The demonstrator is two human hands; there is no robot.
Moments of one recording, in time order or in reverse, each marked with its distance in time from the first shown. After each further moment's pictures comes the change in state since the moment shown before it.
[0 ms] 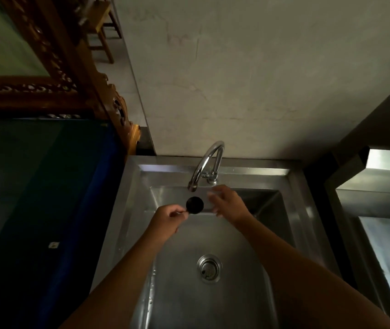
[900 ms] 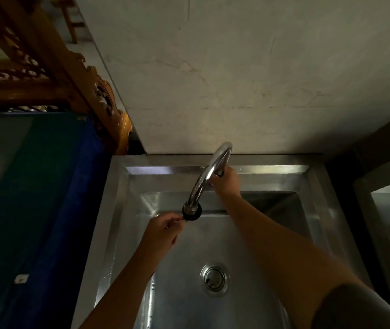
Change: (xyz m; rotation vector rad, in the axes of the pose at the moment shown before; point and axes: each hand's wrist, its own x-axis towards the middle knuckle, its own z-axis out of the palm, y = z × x) left_hand 0.066 -0.031 0.008 -0.091 -0.006 0.001; right_hand 0.141 0.020 0.023 0.059 0.316 0.096
